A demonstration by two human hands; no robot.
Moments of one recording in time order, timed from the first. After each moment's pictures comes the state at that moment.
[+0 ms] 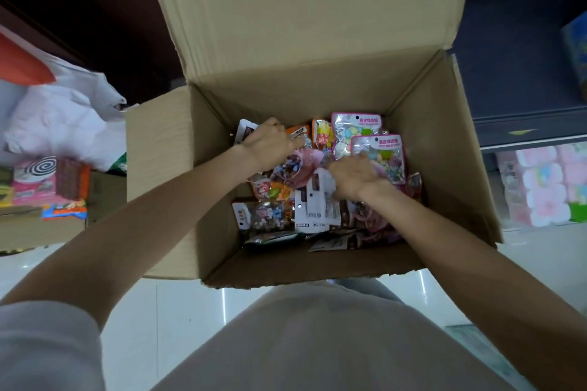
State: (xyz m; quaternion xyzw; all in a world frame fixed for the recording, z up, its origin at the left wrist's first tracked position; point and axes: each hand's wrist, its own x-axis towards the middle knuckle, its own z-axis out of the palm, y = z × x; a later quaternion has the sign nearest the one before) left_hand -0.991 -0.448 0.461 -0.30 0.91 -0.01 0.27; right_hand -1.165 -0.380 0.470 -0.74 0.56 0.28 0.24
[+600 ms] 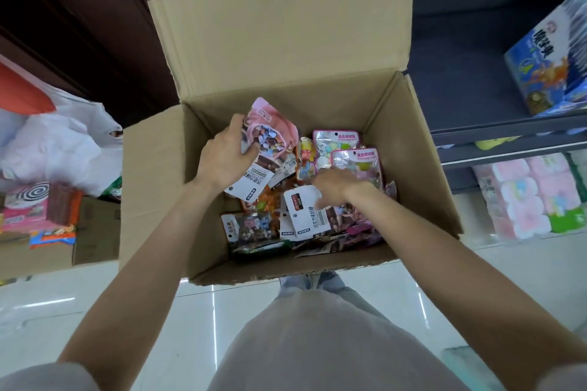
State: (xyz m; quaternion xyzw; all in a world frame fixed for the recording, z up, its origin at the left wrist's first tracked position) left_hand -0.964 -0.404 0.521 -0.62 0.74 0.23 -0.14; right_hand -1.175 -0.377 0.482 -0.73 0.52 0.29 0.33
